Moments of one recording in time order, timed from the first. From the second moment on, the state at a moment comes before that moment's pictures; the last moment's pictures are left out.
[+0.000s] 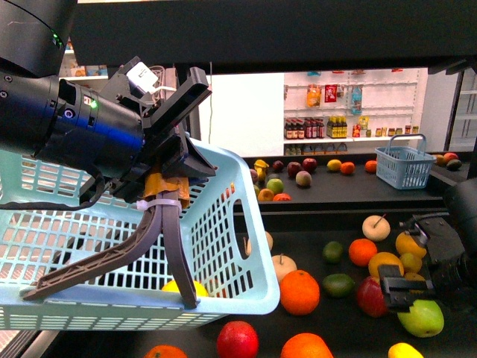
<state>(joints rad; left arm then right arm) -0.29 1.70 1.24 -0.01 0.48 -0.46 -0.05 2.18 1.27 0.13 -0.02 0.05</state>
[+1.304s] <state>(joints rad) -0.29 1.70 1.24 -0.01 0.48 -0.46 -0.07 2.79 1.78 0.00 0.08 0.01</state>
